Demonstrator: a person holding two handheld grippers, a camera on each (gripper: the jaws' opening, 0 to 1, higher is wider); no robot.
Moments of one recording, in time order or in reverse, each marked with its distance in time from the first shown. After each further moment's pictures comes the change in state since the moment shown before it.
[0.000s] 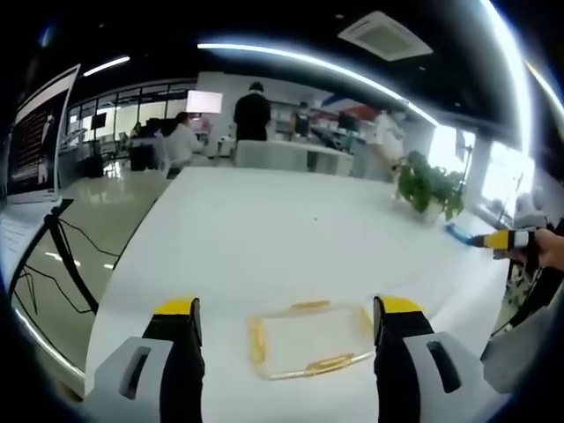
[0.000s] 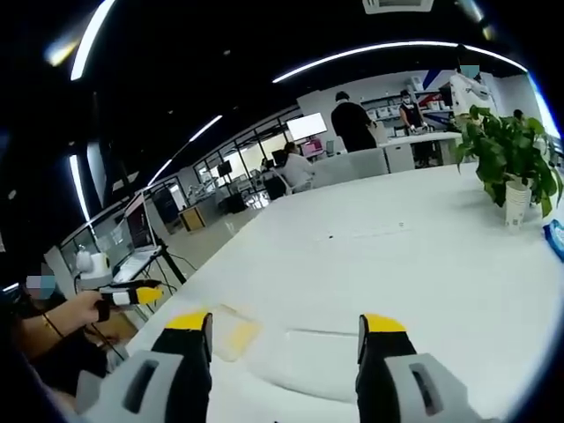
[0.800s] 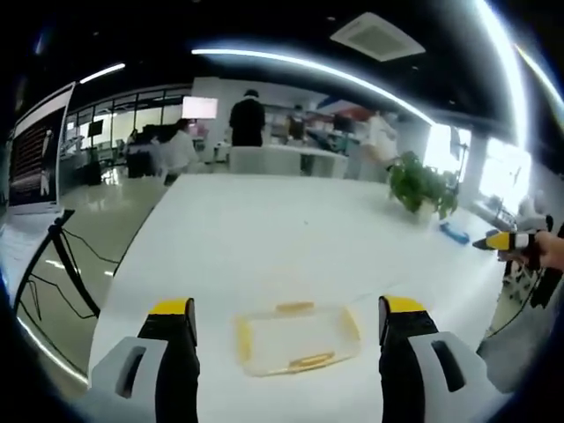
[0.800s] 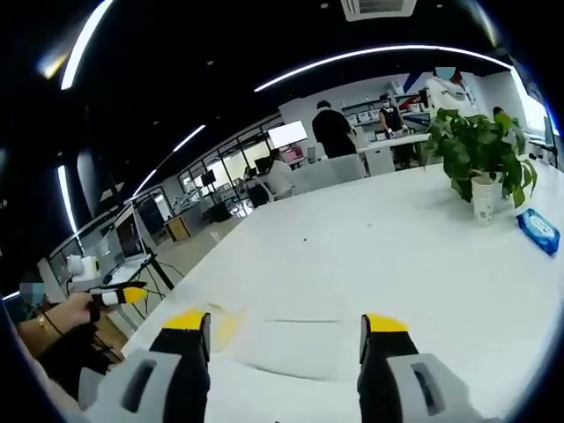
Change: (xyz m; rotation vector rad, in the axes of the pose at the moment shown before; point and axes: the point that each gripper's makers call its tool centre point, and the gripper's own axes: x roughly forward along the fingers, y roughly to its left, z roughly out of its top) left arm -0.014 -0.023 0.012 0.031 -0.017 -0.007; right arm -0.052 -0.029 -0.002 0.038 -0.038 -0.079
